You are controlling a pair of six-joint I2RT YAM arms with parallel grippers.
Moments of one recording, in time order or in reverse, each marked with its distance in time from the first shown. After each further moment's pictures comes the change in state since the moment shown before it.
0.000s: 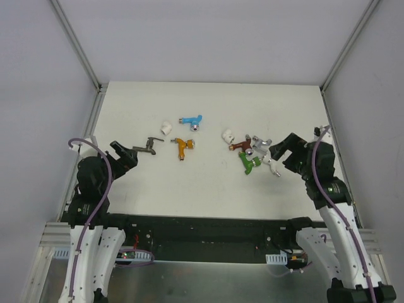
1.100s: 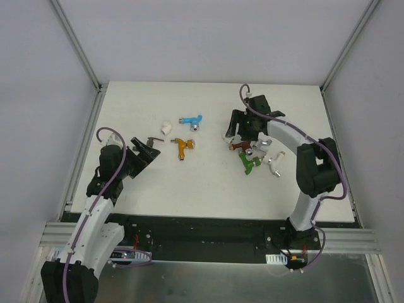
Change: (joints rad) left arm -0.051 0.328 -0.199 0.325 0.287 -0.293; right arm 0.181 1.162 0.562 0.140 -0.247 -0.135
